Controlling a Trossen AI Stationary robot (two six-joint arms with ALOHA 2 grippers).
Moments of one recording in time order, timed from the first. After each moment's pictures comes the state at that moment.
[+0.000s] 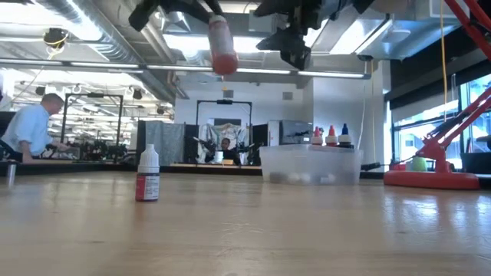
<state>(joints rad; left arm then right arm) -0.37 1.49 1.21 -0.51 -1.01 1.85 -0.02 1.55 1.21 -0.27 -0.34 0.47</state>
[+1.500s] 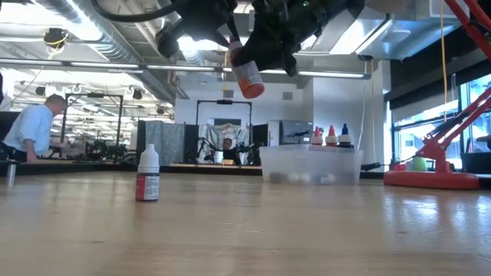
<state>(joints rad) -0.27 1.62 1.21 -0.32 -1.15 1.76 -0.01 1.64 1.21 -0.15 0.12 0.29</state>
